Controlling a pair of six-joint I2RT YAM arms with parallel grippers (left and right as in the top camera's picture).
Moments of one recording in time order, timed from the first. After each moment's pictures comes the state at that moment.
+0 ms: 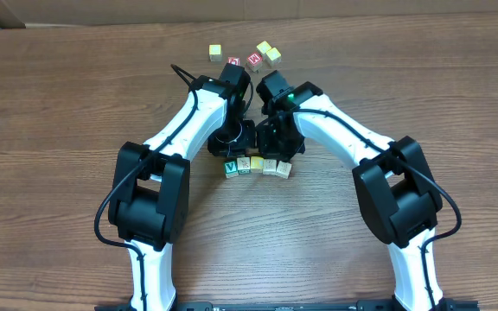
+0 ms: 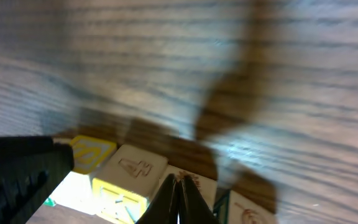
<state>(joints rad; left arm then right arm) -0.35 2.11 1.59 -1.04 0.17 -0.38 0.57 2.21 1.71 -0.96 -0.26 0.46</state>
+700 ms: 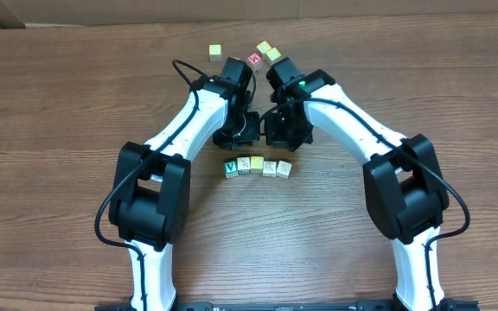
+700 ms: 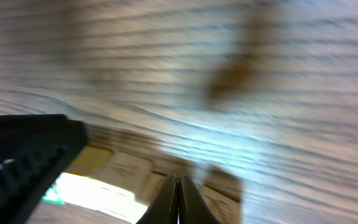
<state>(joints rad) -0.36 2.11 1.59 -0.91 0.19 -0.37 0.50 2.20 1.77 -1.03 -0.26 0.46</state>
